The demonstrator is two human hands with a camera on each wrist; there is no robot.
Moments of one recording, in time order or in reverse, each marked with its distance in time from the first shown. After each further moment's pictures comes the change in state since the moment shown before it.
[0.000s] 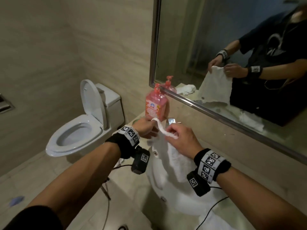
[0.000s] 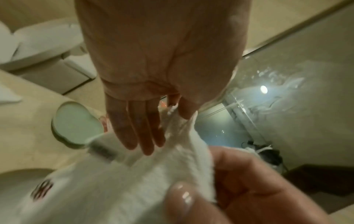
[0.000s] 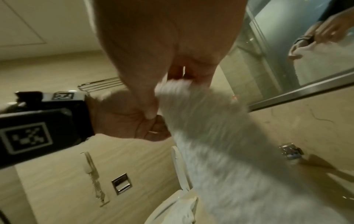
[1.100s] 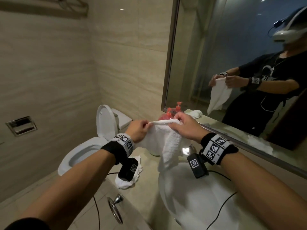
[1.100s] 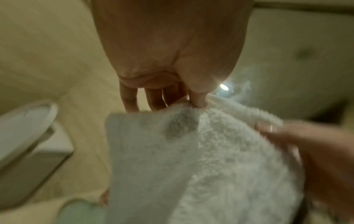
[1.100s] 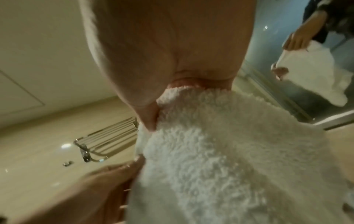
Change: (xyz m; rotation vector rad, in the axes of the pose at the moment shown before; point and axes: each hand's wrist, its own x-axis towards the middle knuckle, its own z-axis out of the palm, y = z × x) left_hand -0.055 0.005 -0.098 0.633 0.464 0.460; right_hand 0.069 -0.092 -0.029 0.189 -0.070 0.109
